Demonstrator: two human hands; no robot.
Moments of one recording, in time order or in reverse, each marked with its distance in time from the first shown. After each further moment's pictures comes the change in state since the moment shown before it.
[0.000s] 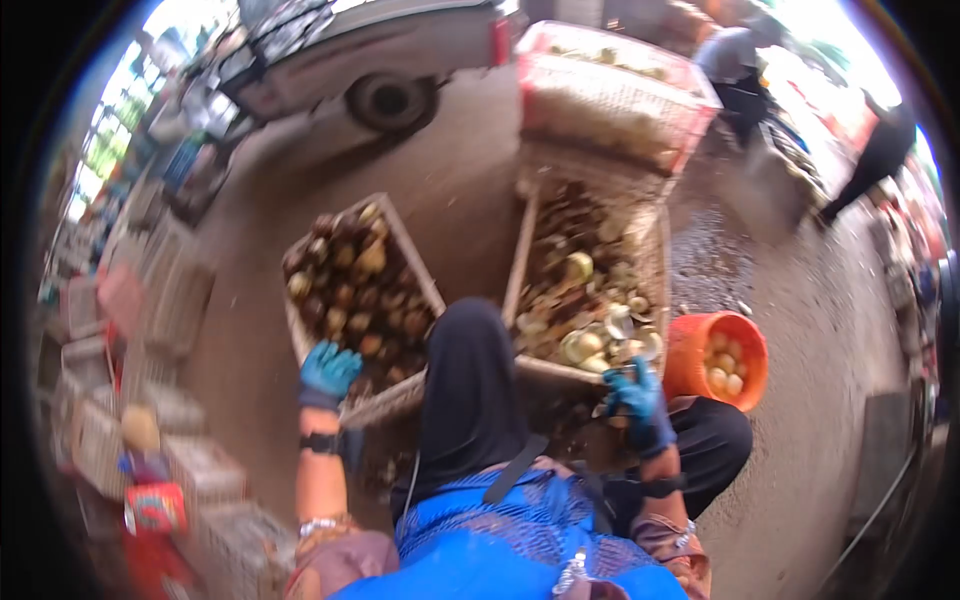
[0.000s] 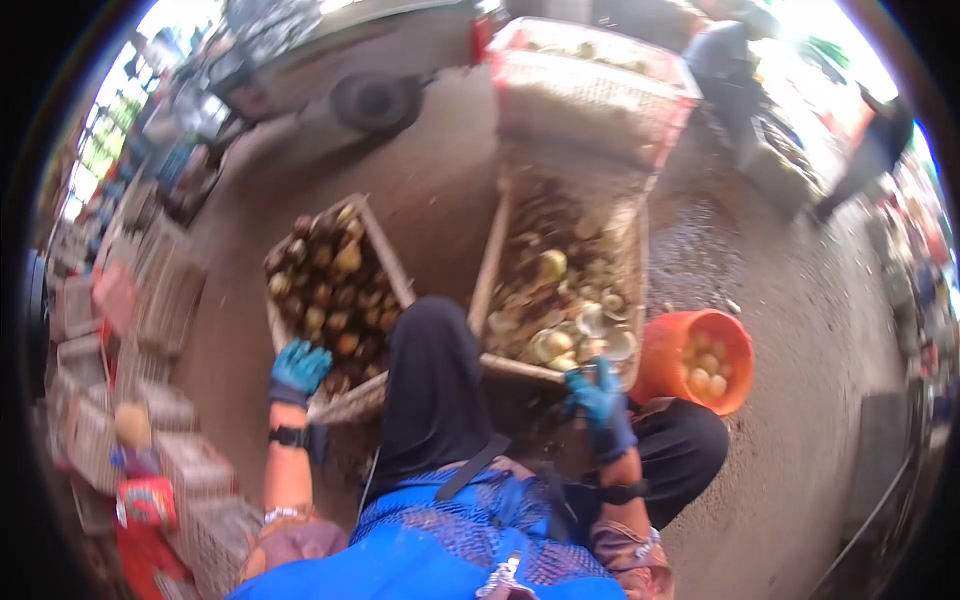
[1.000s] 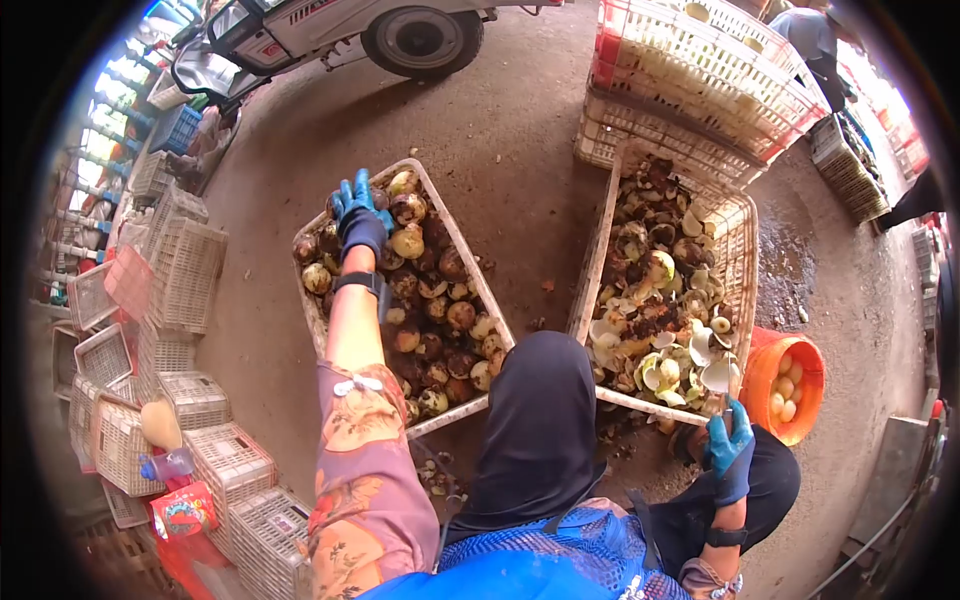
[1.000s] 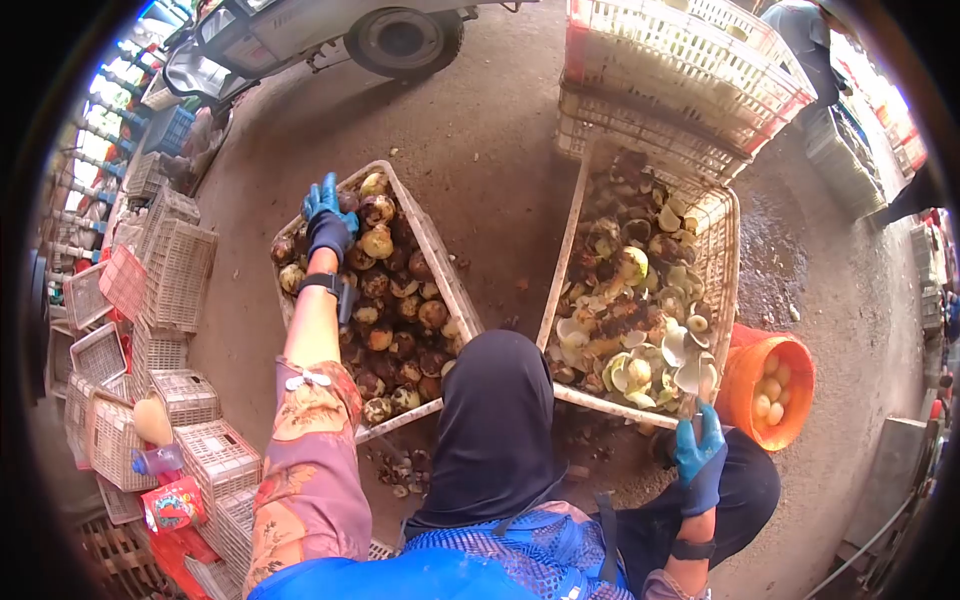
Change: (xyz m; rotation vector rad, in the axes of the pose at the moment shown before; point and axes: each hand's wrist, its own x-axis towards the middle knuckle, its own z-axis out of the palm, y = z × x) left_hand 0.296 0.059 0.110 1.784 0.390 0.316; right_hand 0.050 0.019 -0.020 -0.650 0.311 -0.051
